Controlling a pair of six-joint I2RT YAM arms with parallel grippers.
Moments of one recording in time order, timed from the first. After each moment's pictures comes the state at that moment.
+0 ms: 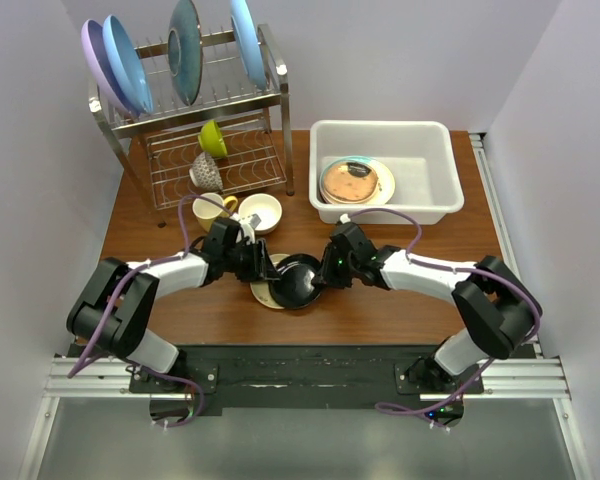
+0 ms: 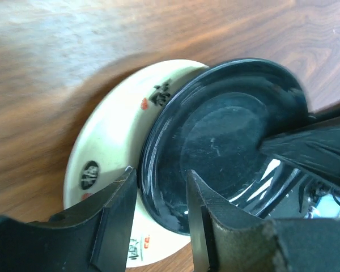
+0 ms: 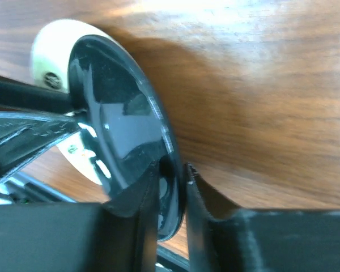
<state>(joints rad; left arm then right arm) -0.43 1.51 0.61 0.04 0.45 -0.56 0.75 1.54 0.79 -0.16 -0.07 0.91</state>
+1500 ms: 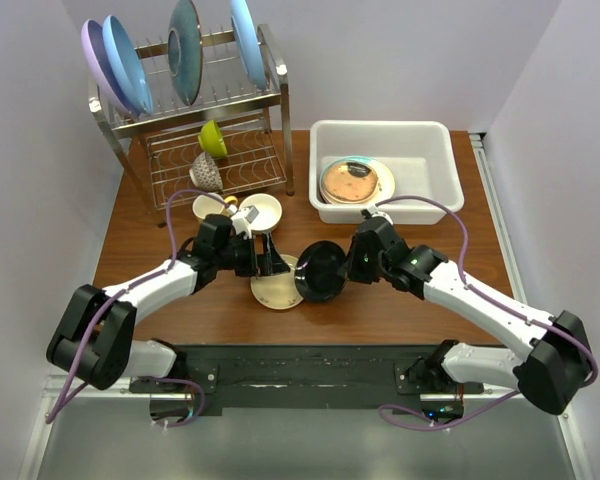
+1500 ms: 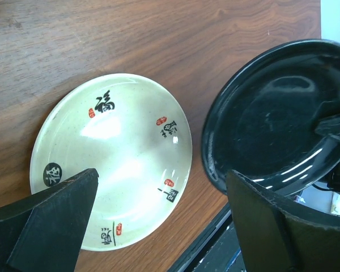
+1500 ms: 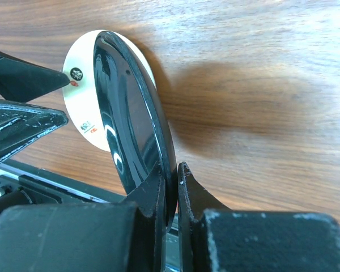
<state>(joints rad) -0.43 1.33 0.59 0.05 0.50 -0.55 0.74 1.17 0.86 -0.53 0.09 0.82</state>
